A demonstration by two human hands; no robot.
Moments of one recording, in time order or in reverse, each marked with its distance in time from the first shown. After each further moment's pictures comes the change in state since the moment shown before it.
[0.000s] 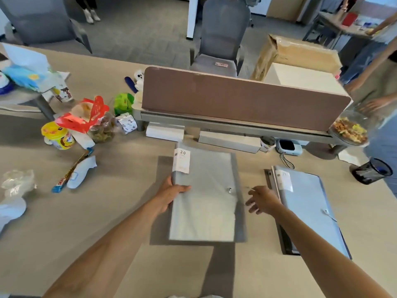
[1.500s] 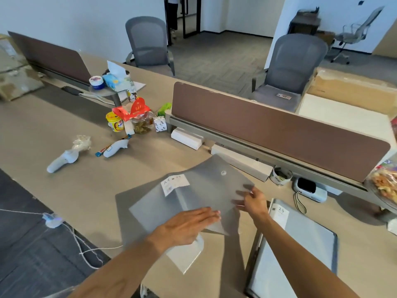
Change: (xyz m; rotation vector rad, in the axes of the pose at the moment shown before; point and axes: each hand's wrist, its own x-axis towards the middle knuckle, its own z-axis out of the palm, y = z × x) left_hand -0.087 -0.053 0.175 1.535 -0.064 0.783; right_hand 0.070 0.016 -0.074 0.281 -0.175 -0.389
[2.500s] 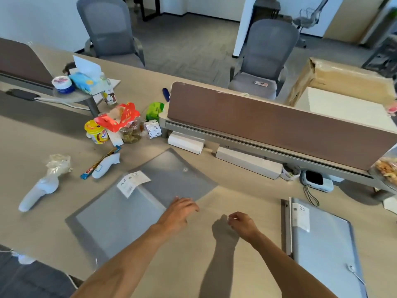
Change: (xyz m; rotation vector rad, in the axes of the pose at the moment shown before) left_hand -0.018 -0.166 -0.002 -0.242 -0.034 -0.259; right_hand -0.003 0.025 0.121 -0.495 -0.060 0.246
